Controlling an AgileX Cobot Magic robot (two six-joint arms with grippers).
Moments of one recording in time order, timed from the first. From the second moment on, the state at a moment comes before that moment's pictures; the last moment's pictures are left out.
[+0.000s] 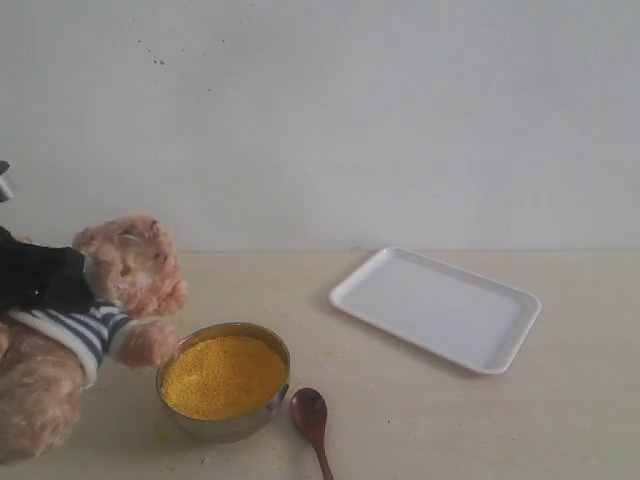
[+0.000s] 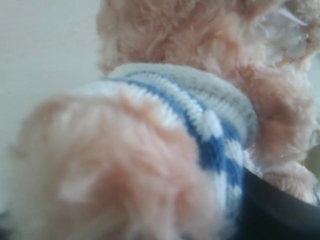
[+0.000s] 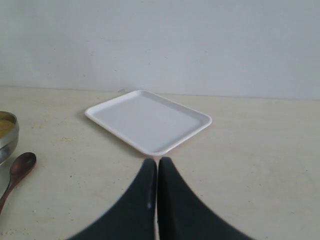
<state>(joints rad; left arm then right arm) 0.03 1.59 -1.02 -0.65 0.57 0.53 0.23 0.00 0.00 -0.12 0.20 0.16</state>
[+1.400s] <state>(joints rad) 0.06 1.55 -0.82 -1.38 0.52 1.16 0.23 0.78 -0.68 -0.47 -0.70 0.51</state>
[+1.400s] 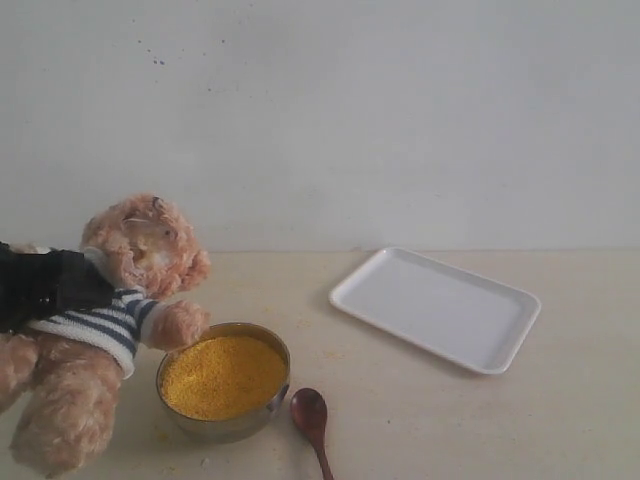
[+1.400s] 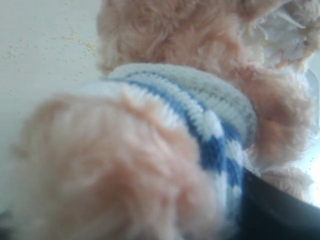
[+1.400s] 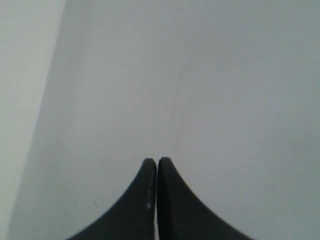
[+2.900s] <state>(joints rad) 0.06 1.55 -0.81 -1.51 0.64 1.30 0.94 1.80 -0.55 0.35 -0.63 -0.08</state>
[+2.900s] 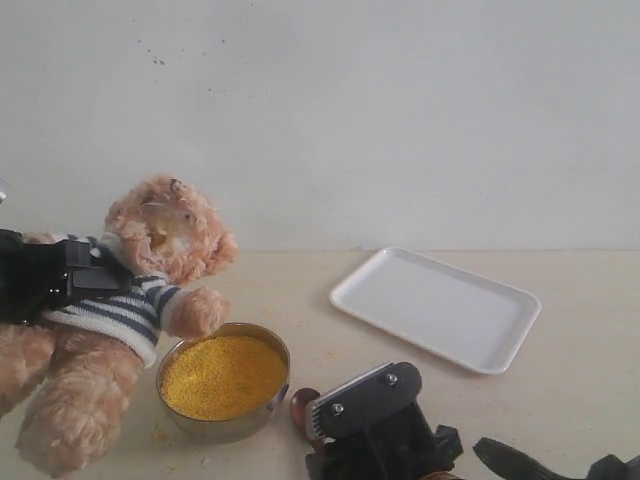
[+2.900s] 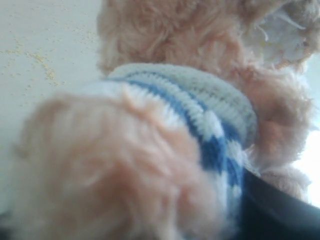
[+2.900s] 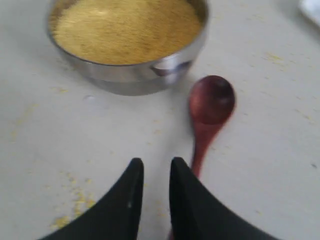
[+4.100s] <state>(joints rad) 0.06 1.55 -0.81 -1.52 0.64 1.31 0.90 1.90 -0.66 0.41 -0.37 -0.12</state>
